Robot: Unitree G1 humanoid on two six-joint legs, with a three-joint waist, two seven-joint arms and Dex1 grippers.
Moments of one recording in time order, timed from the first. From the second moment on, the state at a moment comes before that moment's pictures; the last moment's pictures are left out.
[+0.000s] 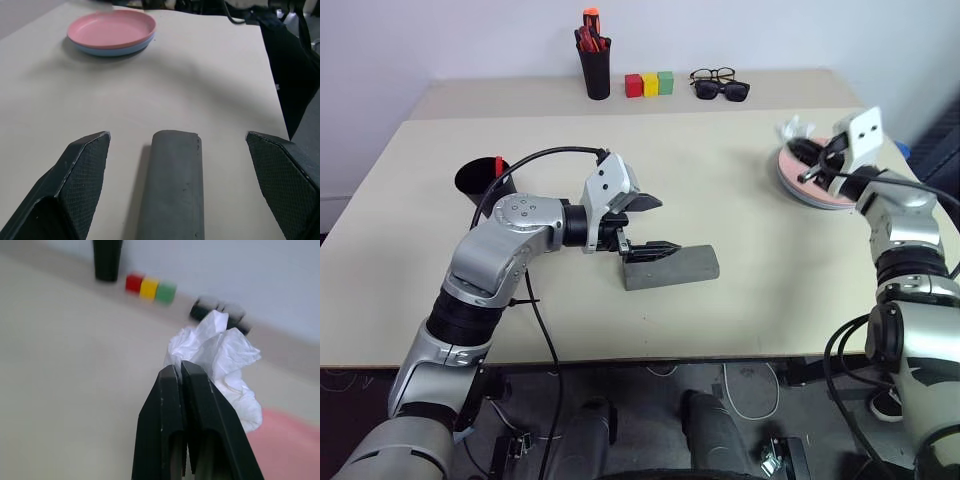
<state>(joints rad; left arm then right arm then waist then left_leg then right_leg) -0.72 0.50 -0.20 -0.21 -0.43 0.74 -0.93 -1.03 -0.68 -0.18 1.05 0.13 -0.19 0.76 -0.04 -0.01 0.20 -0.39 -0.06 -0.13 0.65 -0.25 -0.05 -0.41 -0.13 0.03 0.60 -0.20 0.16</state>
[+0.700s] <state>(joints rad) -0.45 0.41 -0.06 -0.22 -0.31 0.43 -0.65 -0.78 -0.81 -0.25 0.90 0.19 -0.23 0.84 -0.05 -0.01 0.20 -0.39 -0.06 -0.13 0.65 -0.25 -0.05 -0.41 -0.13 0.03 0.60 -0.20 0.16</state>
